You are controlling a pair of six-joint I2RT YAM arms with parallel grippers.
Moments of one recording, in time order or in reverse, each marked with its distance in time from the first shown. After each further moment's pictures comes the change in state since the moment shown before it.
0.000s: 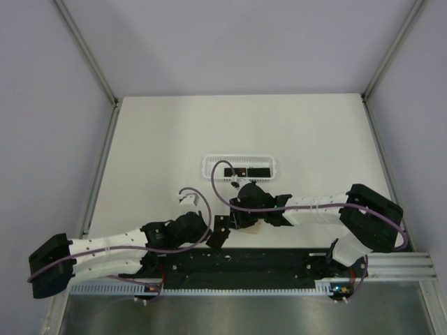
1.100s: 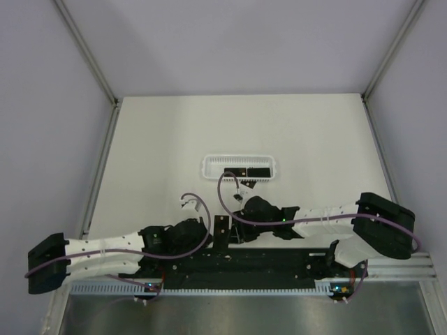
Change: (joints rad) left arm -0.084 -0.066 -0.036 -0.014 0.017 -0.047; right arm 0.077 -0.089 -0.143 0.109 -0.085 0.117
